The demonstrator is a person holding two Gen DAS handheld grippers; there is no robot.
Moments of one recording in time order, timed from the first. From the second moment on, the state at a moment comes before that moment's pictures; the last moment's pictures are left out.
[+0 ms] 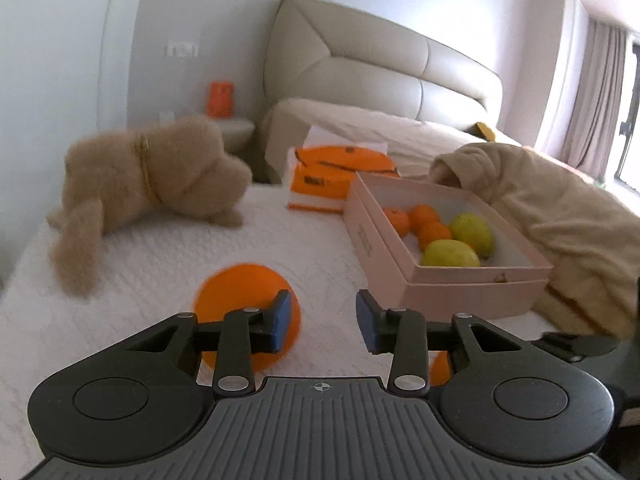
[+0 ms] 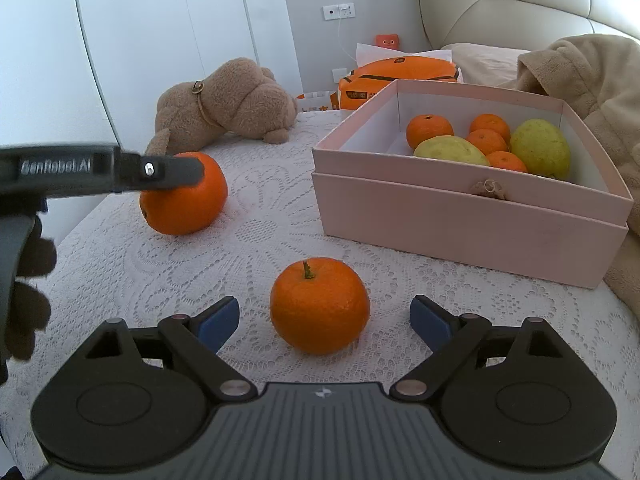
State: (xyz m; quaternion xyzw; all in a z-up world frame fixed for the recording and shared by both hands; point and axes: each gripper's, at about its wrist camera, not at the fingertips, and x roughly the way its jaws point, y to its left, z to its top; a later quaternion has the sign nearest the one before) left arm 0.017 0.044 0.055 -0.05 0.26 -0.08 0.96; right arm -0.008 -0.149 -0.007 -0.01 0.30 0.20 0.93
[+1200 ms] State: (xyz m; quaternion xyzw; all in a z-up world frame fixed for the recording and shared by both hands) left arm 0.052 0.084 0.034 -0.05 0.29 0.05 0.96; right arm -0.009 -0.149 -0.005 -0.01 0.30 0.20 0.93
